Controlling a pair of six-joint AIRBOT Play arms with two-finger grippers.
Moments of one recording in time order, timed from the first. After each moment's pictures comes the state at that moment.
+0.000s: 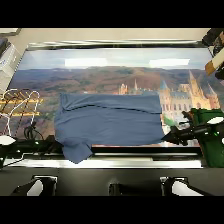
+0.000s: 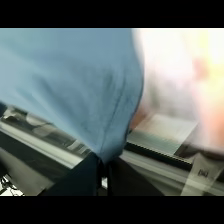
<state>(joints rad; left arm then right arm) 0.38 -0.88 0.41 0.86 -1.27 -1.38 -0.50 -1.32 0.75 -0.94 1.46 1.11</state>
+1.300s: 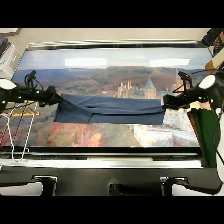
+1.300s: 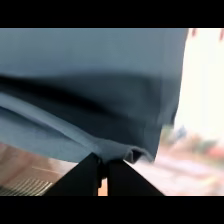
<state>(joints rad) 0.16 -1.52 1.33 0.84 -1.22 -1.48 -0.16 -1.46 1.34 -1.18 1.33 1.37</state>
